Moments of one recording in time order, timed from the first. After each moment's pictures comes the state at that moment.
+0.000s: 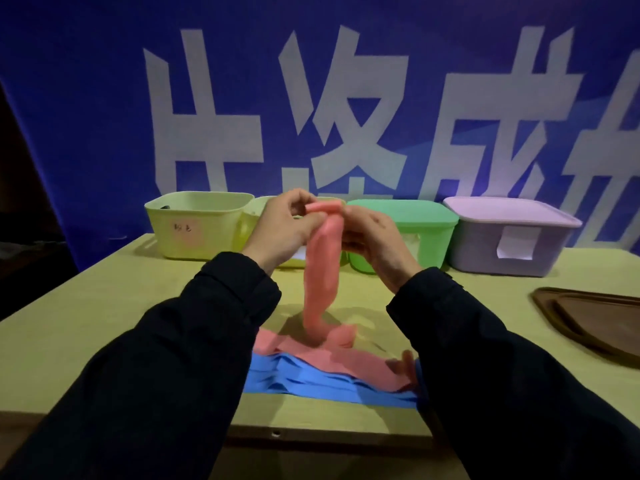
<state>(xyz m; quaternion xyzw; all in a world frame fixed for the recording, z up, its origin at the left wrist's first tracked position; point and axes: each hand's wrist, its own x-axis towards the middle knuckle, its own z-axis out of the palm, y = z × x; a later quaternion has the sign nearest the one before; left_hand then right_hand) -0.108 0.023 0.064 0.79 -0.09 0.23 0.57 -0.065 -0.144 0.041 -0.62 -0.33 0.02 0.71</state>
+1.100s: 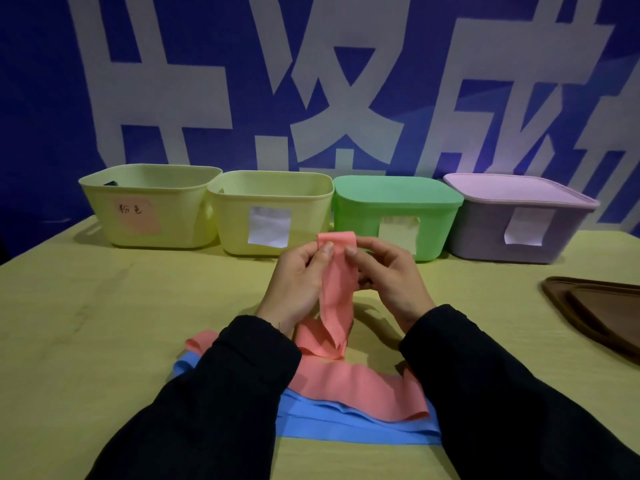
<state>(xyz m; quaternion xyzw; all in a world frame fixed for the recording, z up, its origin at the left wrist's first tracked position) -0.062 -0.019 -0.041 0.72 -0.07 0.15 0.68 -0.028 -0.171 -0.042 -0.67 -0.23 -0.04 0.70</state>
